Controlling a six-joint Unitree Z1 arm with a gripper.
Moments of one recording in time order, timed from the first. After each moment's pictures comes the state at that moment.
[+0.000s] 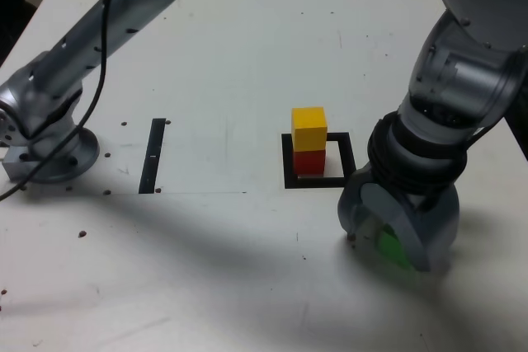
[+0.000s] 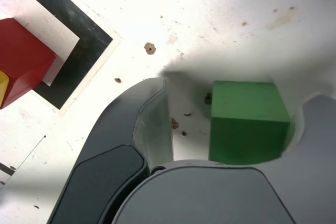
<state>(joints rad) -0.39 2.41 -2.12 1.45 0.10 0.36</state>
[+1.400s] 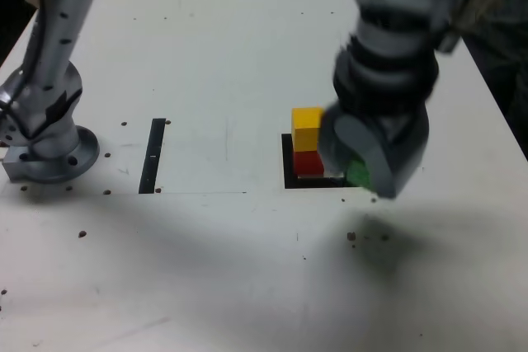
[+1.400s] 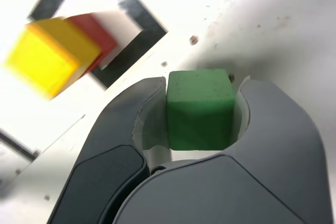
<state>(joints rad) -0.38 2.12 -1.93 1.41 0.15 0.29</state>
